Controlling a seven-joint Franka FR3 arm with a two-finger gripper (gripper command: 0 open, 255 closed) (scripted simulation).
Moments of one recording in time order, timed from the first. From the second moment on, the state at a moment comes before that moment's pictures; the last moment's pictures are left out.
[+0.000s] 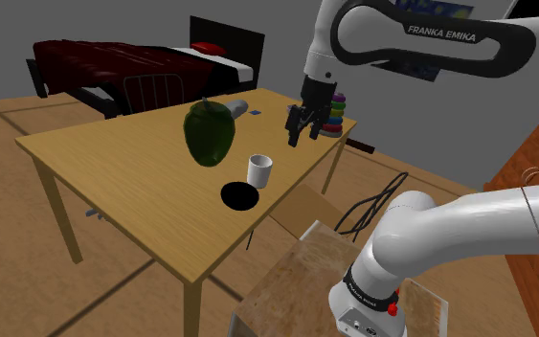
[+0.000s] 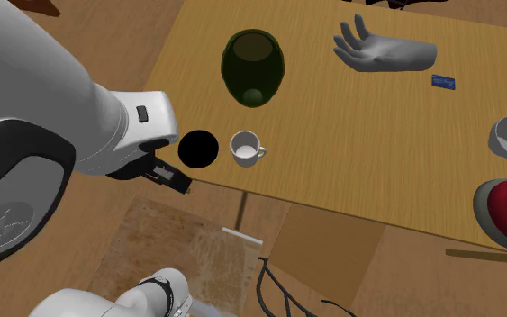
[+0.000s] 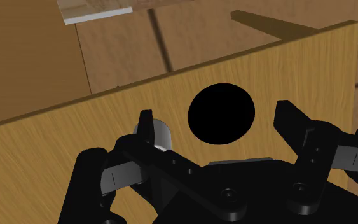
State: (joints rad) arm -0.02 -0.80 0.00 -2.42 -0.01 1.62 0.10
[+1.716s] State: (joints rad) arm -0.07 -0.04 -0.04 -2.24 -0.08 2.14 0.09
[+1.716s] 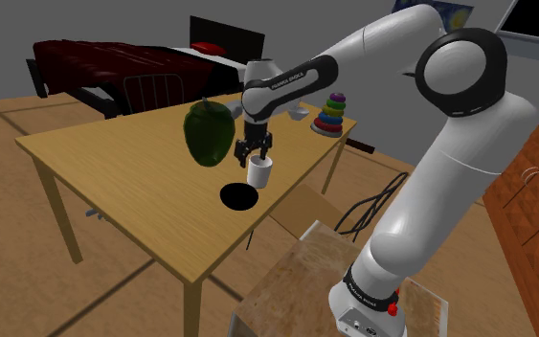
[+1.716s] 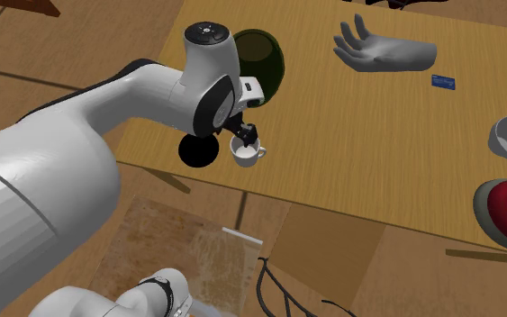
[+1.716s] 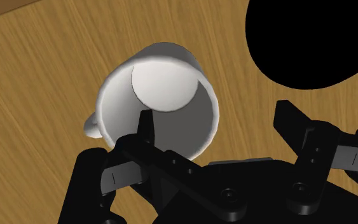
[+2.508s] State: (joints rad) arm -0.07 -0.02 -0.04 -2.27 -0.08 2.19 0.09
